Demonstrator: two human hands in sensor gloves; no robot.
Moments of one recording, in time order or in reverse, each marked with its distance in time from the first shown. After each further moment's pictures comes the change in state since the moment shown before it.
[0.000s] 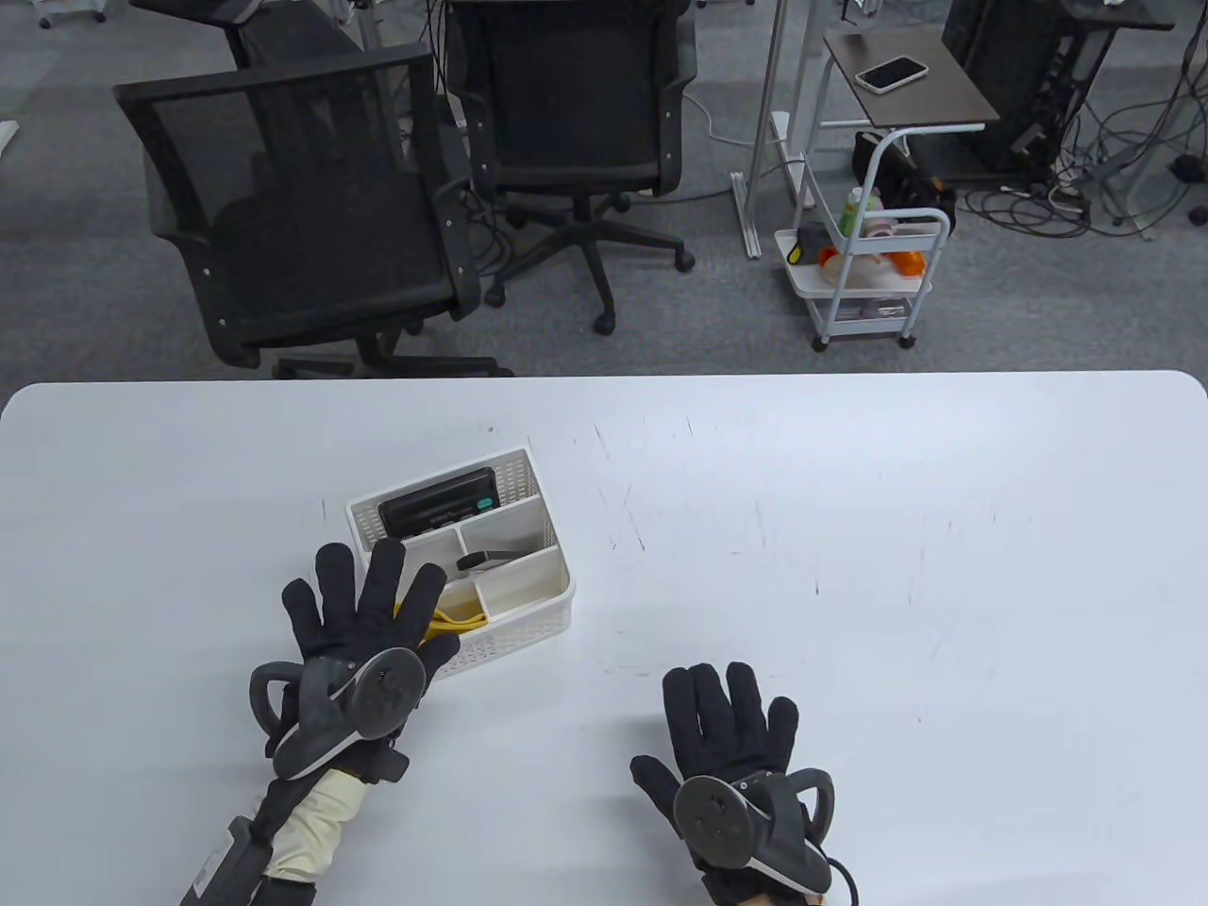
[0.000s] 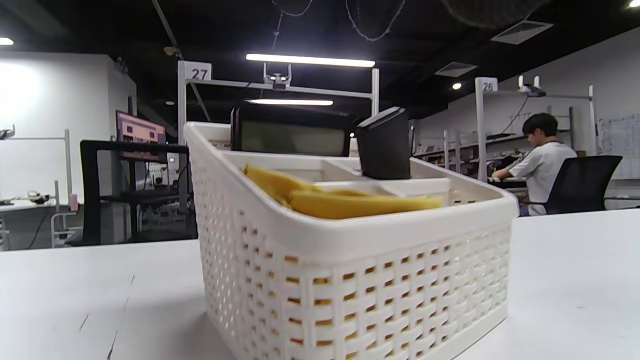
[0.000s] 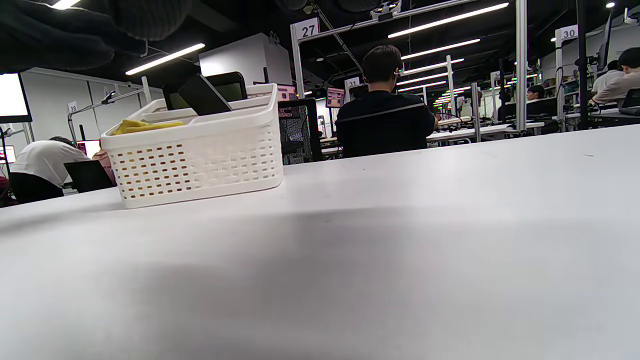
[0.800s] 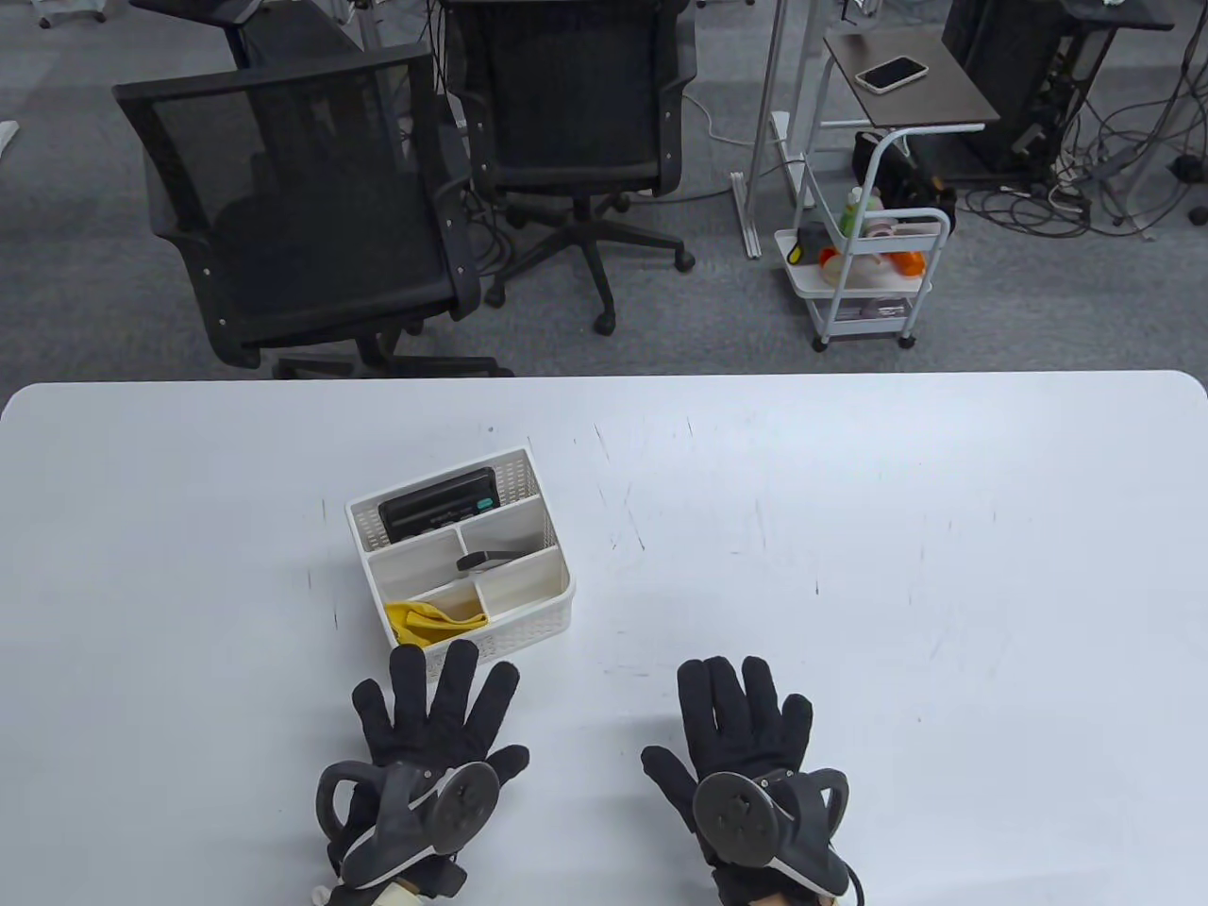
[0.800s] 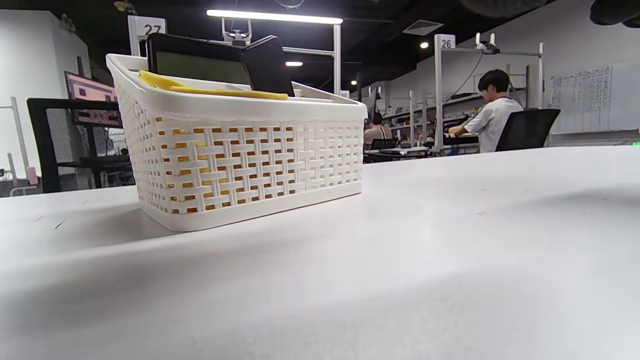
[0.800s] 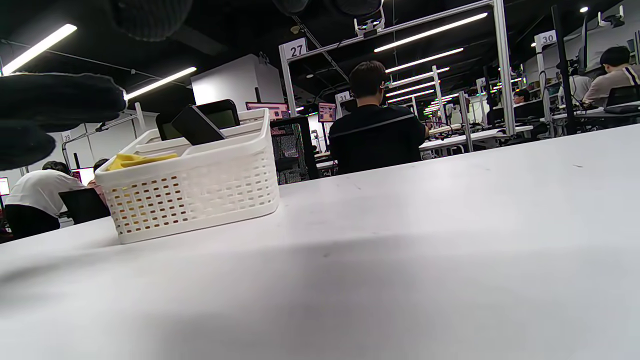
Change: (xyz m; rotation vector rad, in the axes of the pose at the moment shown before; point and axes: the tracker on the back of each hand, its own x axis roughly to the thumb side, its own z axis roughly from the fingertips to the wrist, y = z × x) left_hand 0.063 -0.037 0.061 -0.142 -0.085 -0.012; right_hand -0.007 -0.010 0.003 -0.040 0.027 -0.048
